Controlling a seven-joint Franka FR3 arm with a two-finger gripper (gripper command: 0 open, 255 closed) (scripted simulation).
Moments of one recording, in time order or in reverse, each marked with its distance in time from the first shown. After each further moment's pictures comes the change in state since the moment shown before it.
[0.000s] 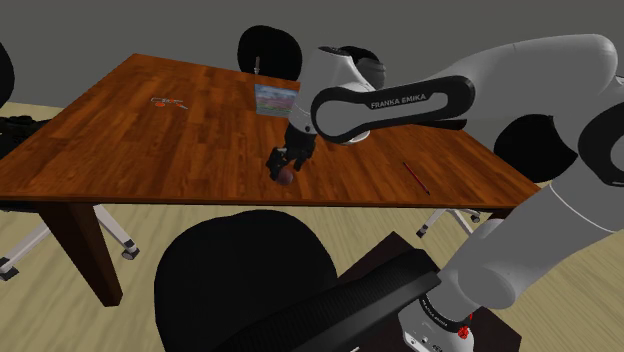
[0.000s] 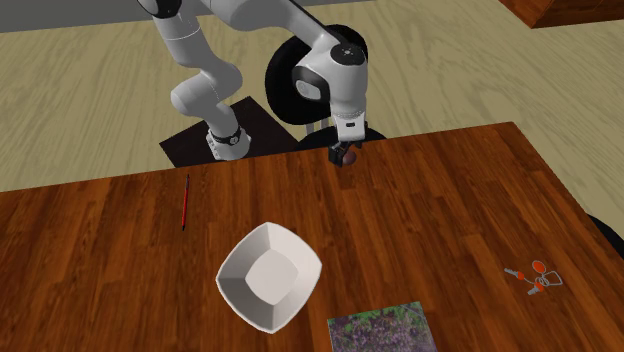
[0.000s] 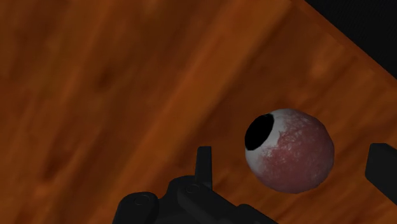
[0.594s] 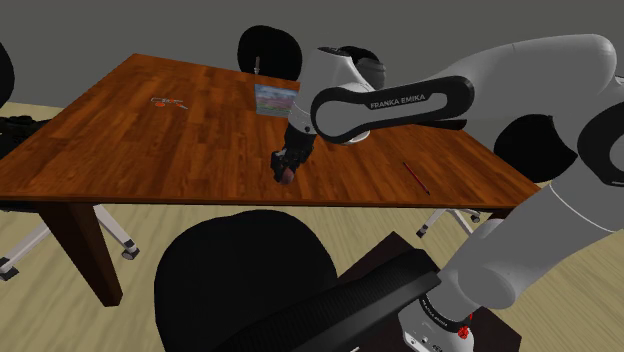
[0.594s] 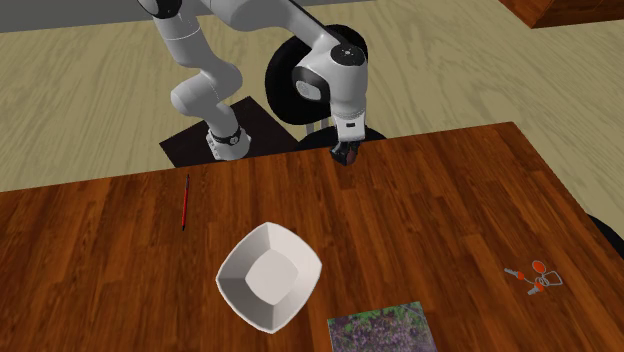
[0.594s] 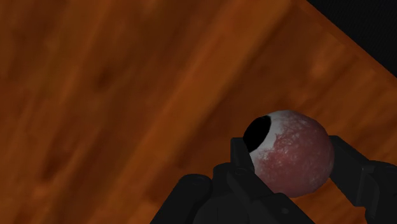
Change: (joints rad) arm 0.000 0.002 0.000 0.000 -0.001 0.003 0.001
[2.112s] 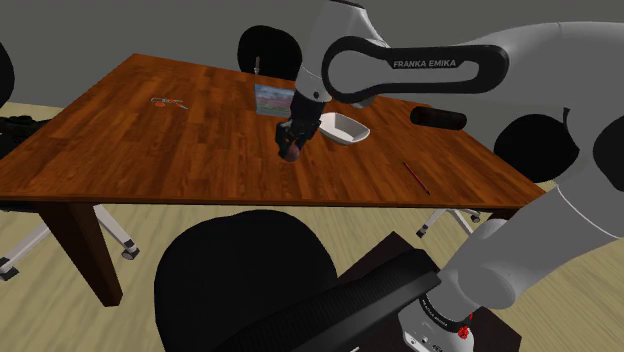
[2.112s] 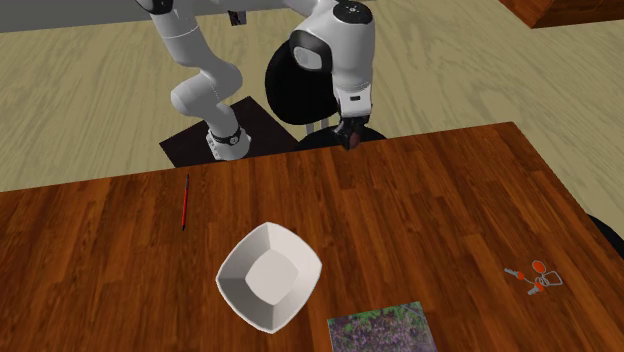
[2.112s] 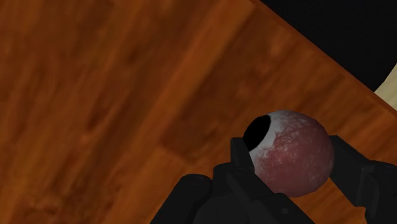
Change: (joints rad) arm -0.002 -0.059 -0.010 0.148 0.008 -0.205 -0.002
